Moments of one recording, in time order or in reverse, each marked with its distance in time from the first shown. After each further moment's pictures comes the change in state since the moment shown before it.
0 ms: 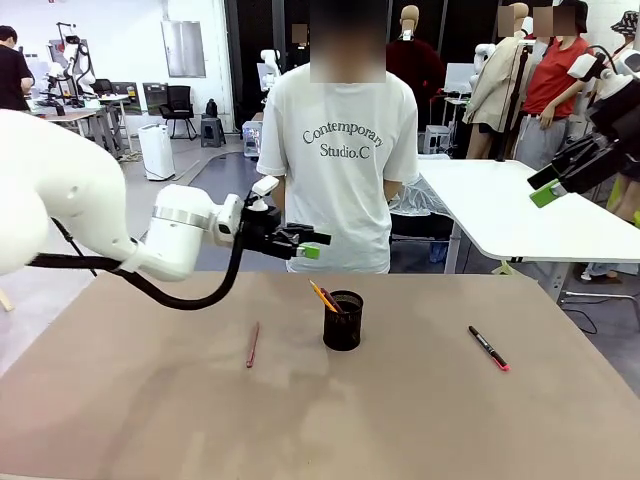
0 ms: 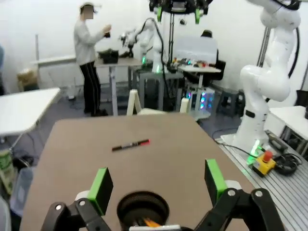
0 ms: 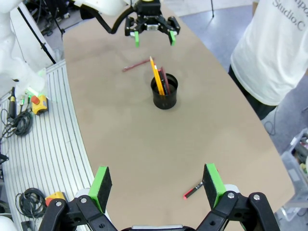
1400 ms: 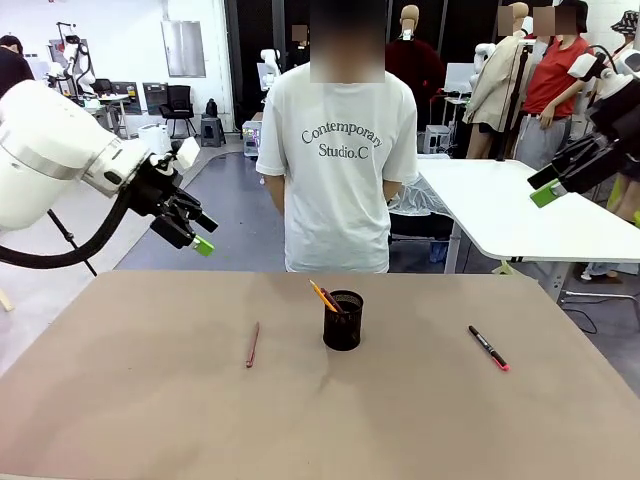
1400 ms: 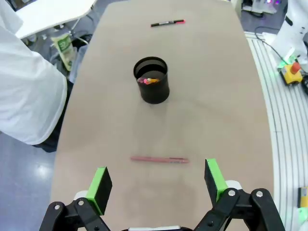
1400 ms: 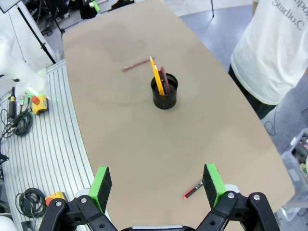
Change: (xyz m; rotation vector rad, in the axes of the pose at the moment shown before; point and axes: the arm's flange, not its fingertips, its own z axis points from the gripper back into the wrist) left arm 0.106 -0.165 0.134 0.427 0.665 -0.024; right arm 0.000 0.000 0.000 0.000 0.000 0.000
